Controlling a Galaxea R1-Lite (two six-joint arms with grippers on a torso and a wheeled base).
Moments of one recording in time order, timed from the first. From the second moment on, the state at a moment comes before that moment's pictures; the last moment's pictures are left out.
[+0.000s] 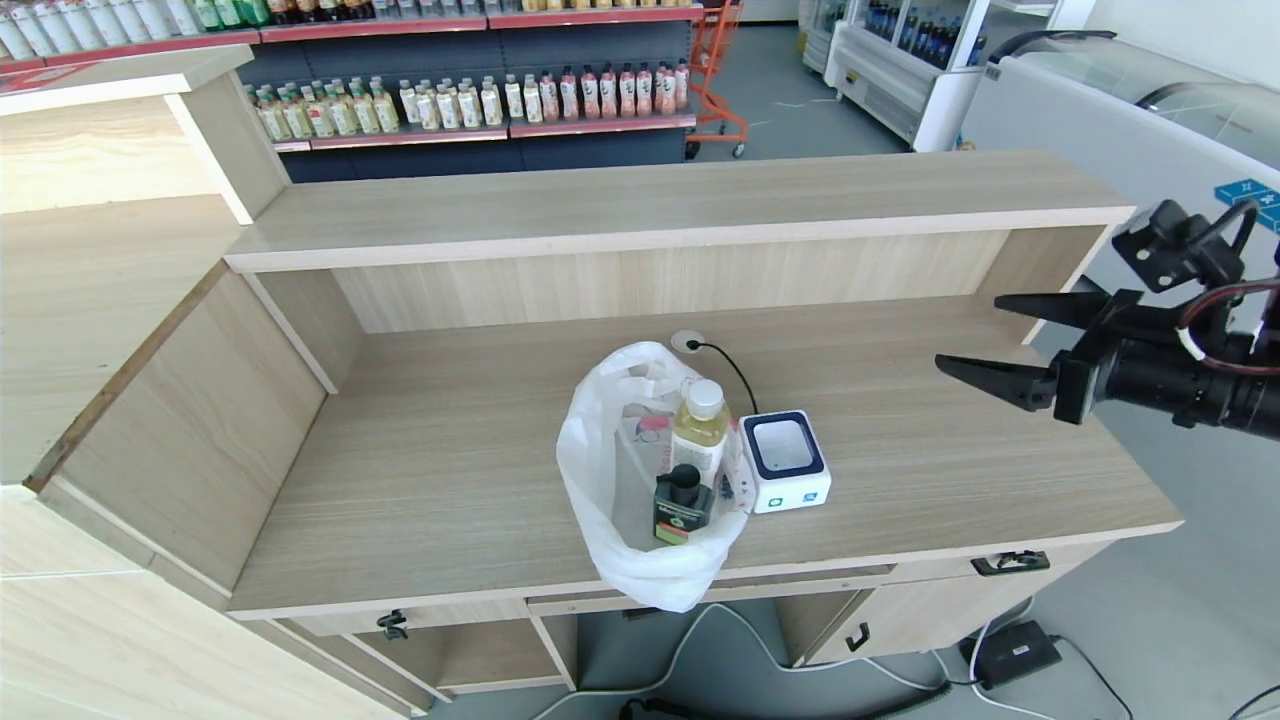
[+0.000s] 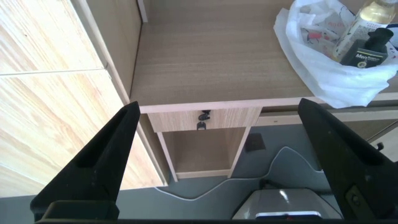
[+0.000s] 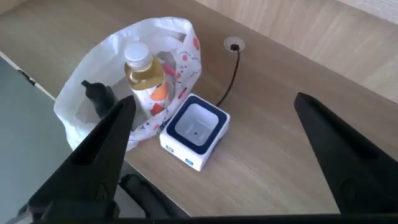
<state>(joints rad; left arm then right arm) -0.01 0.00 0.00 0.00 -0.02 0.00 -0.03 1.54 -0.84 -0.56 0.64 -0.39</state>
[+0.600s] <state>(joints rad) -0.01 0.00 0.00 0.00 -0.02 0.00 -0.21 1.39 -0.79 -0.57 0.64 -0.58</state>
